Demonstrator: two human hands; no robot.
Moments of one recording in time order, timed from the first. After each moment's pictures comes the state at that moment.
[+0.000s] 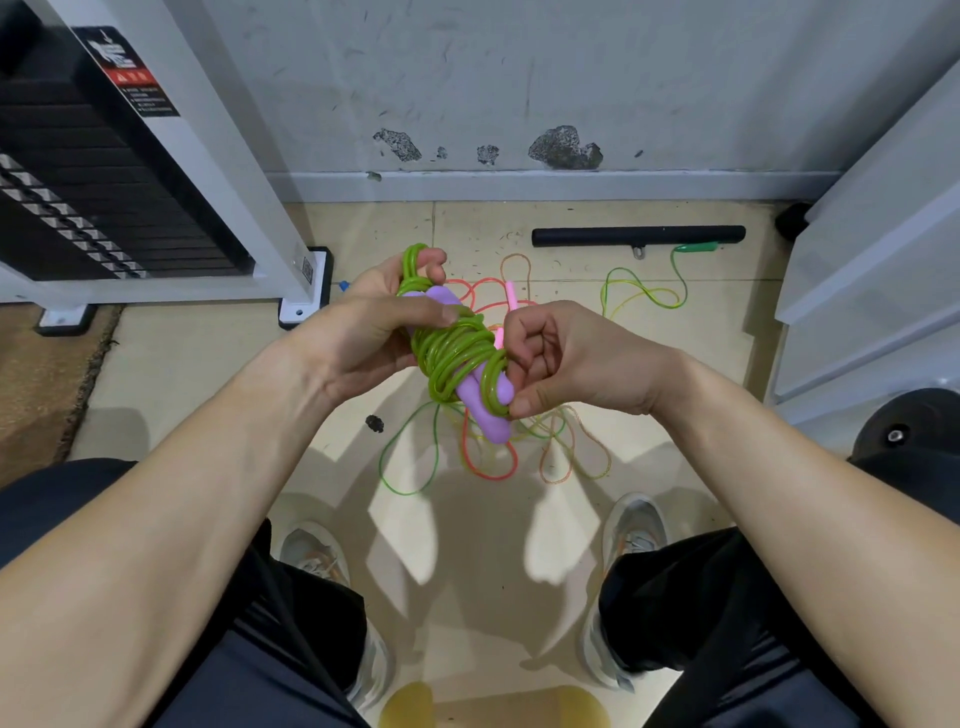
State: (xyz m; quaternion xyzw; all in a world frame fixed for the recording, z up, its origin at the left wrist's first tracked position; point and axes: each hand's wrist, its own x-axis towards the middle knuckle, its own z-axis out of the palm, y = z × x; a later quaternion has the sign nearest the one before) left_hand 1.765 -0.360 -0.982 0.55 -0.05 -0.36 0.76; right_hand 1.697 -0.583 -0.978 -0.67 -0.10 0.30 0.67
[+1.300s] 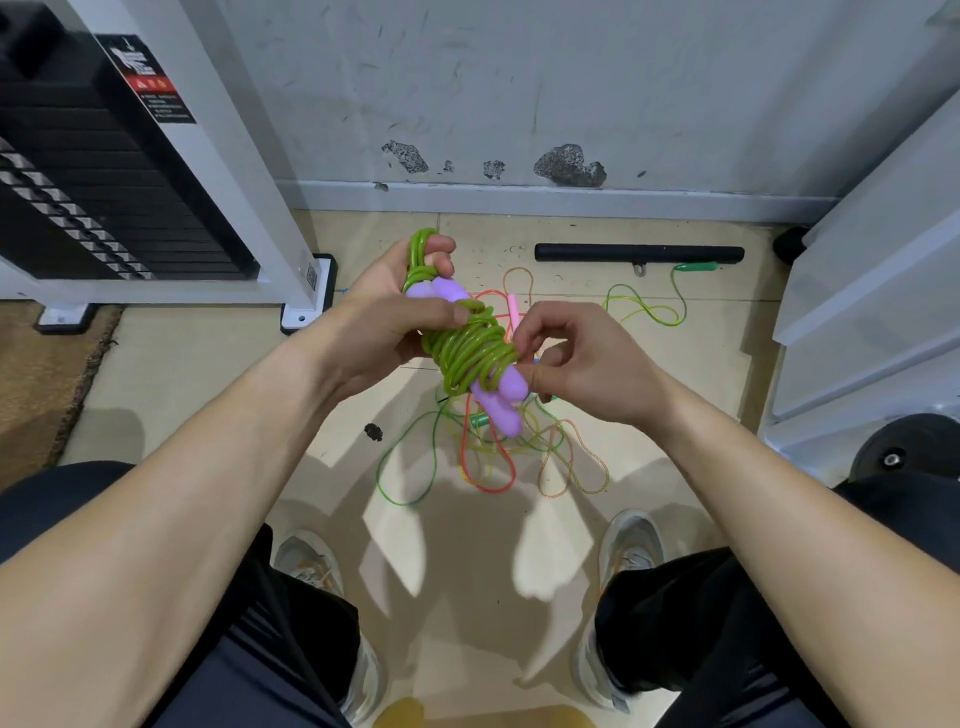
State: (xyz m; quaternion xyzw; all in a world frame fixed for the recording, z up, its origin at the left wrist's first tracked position) left_hand 1.767 -0.362 -0.972 0.59 -0.08 -0.28 0.75; right_hand 1.698 -0.575 -0.979 -0.81 -0.07 0.11 0.58
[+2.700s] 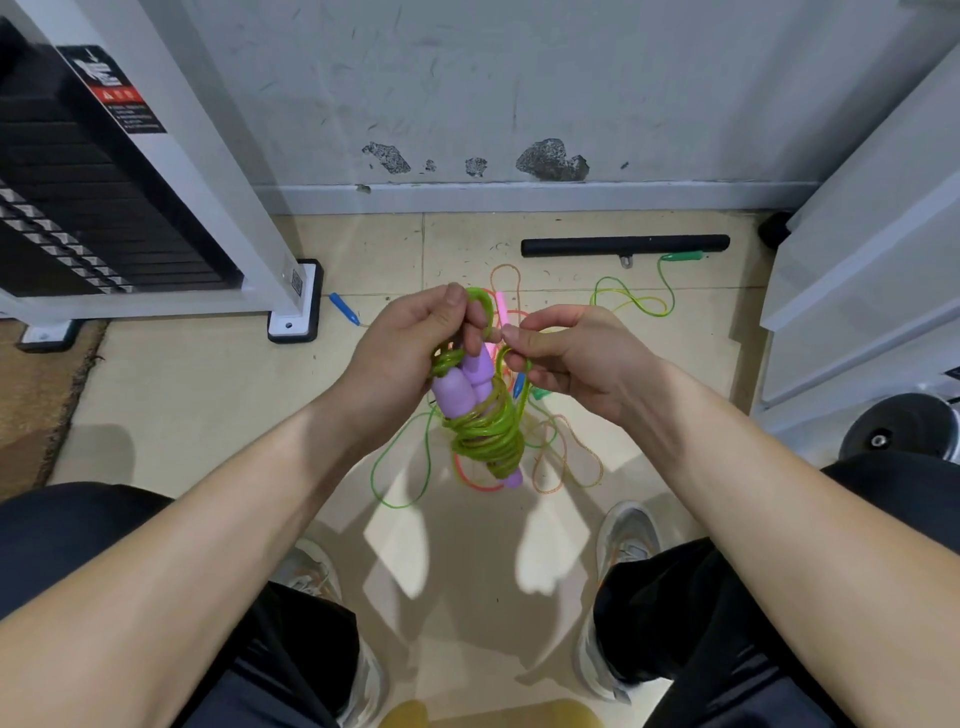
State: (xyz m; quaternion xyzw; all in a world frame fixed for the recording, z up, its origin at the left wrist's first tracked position) left_hand 1.729 -0.391 -0.977 0.64 -0.09 -0.23 0.73; right_hand 1.701 -0.572 -0.969 -0.59 0.25 0.15 0.75
